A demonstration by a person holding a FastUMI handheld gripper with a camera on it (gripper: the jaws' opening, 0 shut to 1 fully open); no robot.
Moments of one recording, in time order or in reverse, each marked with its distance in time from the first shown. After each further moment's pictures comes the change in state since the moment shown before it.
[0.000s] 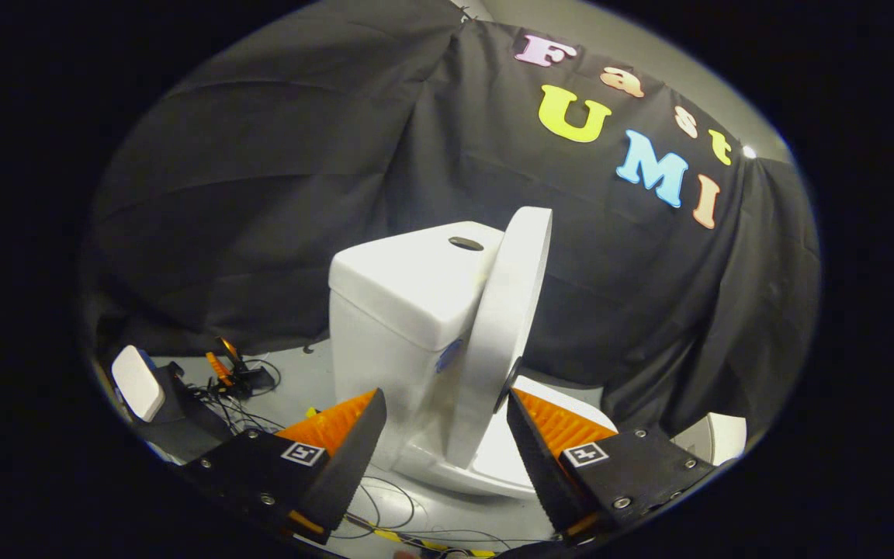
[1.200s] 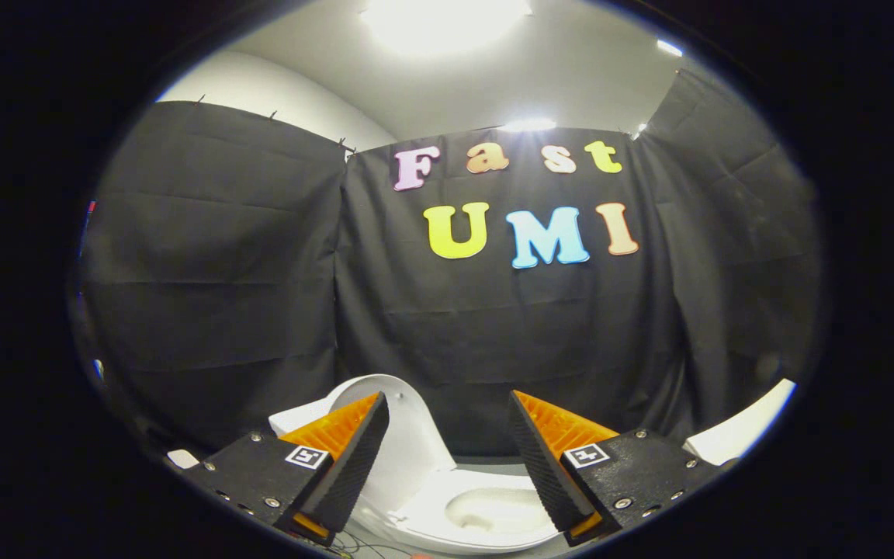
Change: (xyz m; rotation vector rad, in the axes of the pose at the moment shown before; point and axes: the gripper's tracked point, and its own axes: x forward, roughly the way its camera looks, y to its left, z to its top) arm -0.154 -0.324 0.054 0.324 -0.526 -0.022
